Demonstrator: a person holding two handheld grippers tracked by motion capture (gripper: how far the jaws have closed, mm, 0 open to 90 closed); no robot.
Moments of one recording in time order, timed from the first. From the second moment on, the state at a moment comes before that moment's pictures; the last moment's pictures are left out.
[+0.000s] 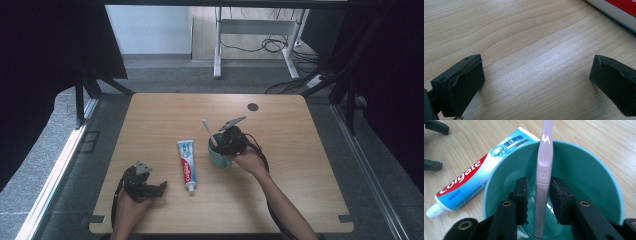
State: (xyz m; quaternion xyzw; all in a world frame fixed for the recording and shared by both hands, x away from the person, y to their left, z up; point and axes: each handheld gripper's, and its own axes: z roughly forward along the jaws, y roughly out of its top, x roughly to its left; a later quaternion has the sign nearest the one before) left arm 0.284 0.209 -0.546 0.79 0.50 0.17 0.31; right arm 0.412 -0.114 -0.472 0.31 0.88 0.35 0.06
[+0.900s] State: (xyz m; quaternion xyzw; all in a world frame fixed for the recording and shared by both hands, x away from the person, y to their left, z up) left arm 0.284 0.209 -0.546 0.79 0.50 0.17 0.31; right arm 0.400 -0.124 -0.435 0.30 0.88 0.37 0.09
